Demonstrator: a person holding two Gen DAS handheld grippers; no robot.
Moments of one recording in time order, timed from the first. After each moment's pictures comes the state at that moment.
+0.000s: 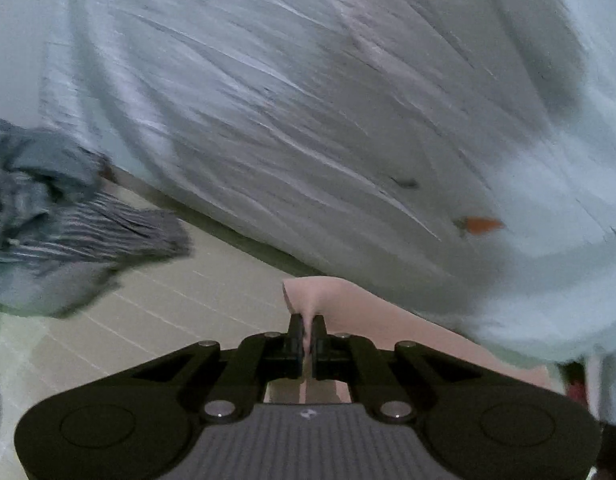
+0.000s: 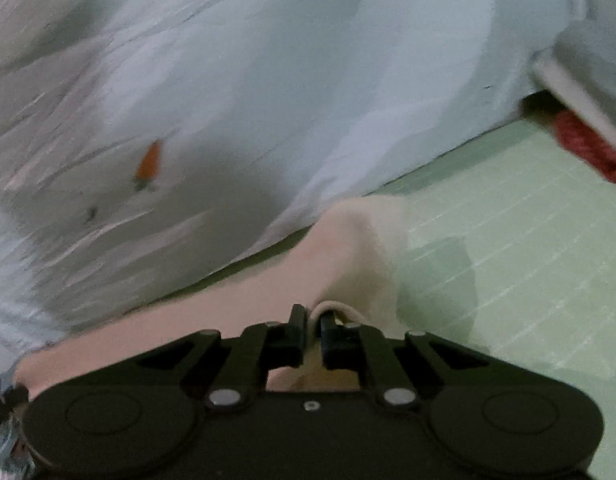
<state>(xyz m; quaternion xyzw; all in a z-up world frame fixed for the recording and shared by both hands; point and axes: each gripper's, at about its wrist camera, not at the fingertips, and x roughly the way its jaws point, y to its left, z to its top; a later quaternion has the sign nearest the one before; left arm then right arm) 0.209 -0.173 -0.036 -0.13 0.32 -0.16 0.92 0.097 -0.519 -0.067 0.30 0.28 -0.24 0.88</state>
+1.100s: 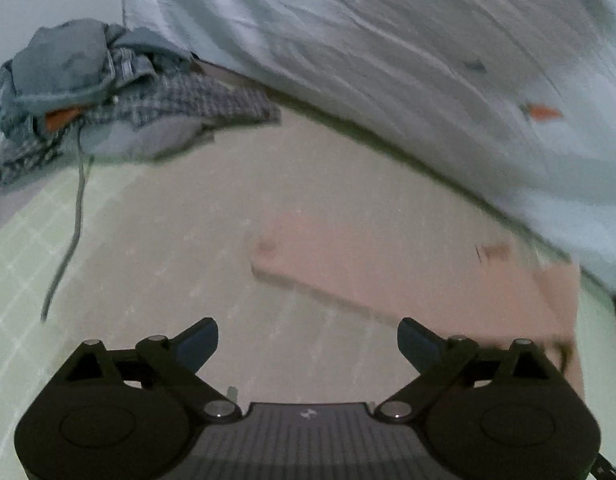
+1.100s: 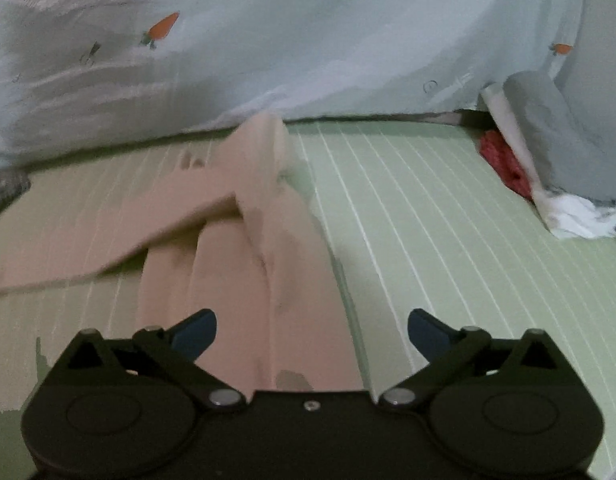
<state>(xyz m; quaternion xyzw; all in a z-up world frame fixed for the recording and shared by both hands) 0.099 -0.170 -0.089 -0.09 0.45 -0.08 0.89 -0.024 -0.438 -0.088 0.10 0.38 -0.31 0.87</state>
